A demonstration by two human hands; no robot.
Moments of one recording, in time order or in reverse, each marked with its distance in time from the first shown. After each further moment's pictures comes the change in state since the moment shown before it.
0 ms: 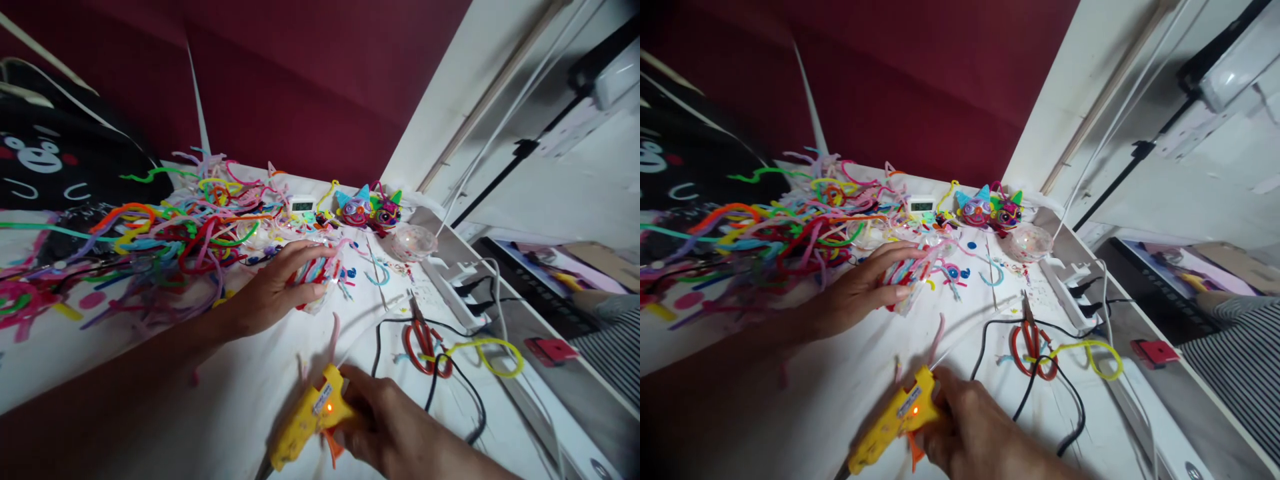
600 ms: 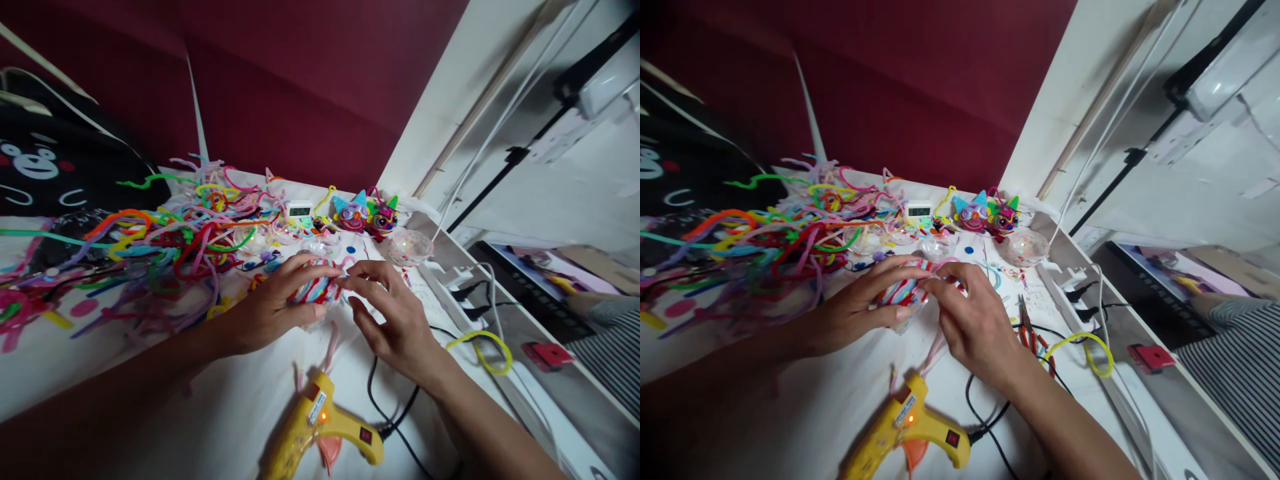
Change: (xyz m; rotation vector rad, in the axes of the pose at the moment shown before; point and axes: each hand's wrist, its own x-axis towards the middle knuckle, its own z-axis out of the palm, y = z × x) left_hand -0.004 0.006 0.005 -0.015 -0.087 0.035; right_hand 0.053 -0.031 -0.067 -0.660 0.676 -0.872
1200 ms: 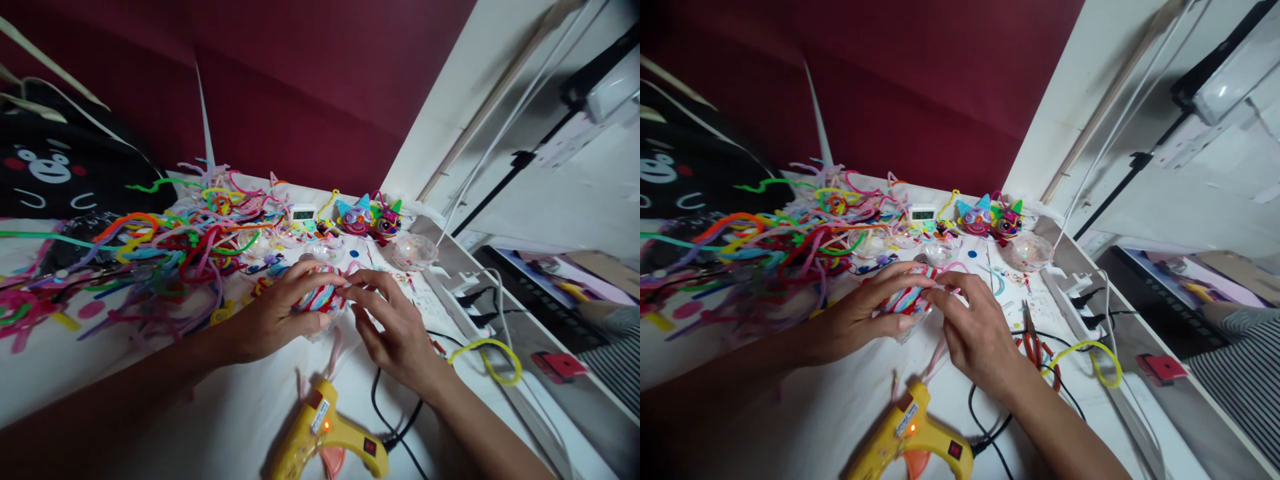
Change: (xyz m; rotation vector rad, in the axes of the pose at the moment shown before) left_hand -0.001 0.004 0.000 -0.050 -0.012 0.020; right_hand -0.005 0.002 0.008 0.016 -0.026 0.012
